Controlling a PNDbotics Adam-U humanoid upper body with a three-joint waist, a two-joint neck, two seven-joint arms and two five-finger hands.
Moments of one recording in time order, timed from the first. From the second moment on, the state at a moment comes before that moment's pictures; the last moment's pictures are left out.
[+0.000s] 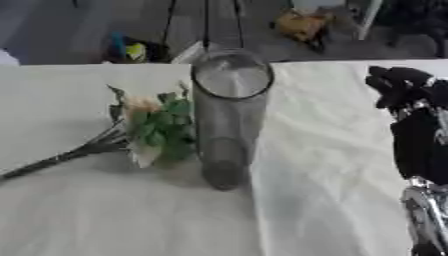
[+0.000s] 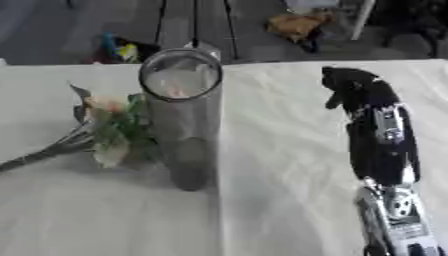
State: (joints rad) left arm -0.31 0.14 0.06 -1.98 -0.02 -0.28 0.09; right arm -0.24 -0.22 -0.18 -1.98 -0.15 -0.37 0.06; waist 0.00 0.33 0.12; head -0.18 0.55
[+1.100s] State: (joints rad) left arm -0.31 0.59 0.06 -1.98 -0.32 -0.31 0.22; right arm -0.22 -0.34 -0.17 -1.98 -0.17 -0.51 0.03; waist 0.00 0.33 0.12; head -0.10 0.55
